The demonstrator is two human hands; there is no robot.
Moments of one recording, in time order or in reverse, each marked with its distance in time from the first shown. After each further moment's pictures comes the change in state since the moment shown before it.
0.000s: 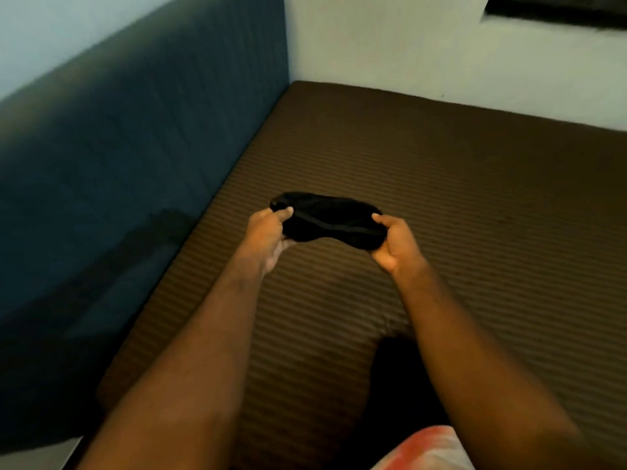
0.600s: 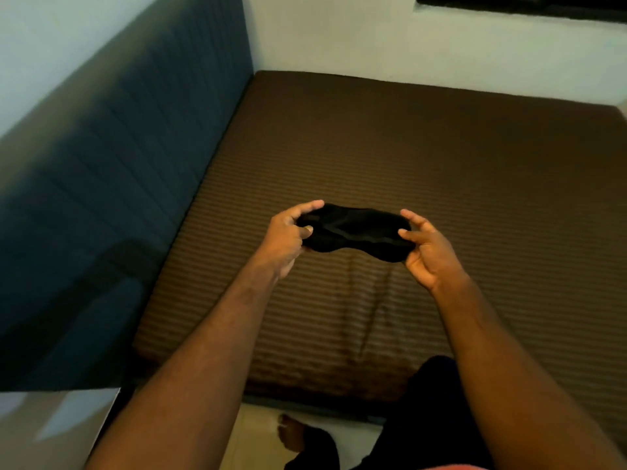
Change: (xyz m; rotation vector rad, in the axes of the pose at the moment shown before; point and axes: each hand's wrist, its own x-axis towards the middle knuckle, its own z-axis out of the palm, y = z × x) left_hand -0.193 -0.005 0.006 0.250 -0.379 0.075; right_hand -0.243 -0.018 -0.073 -0.020 0.078 -0.173
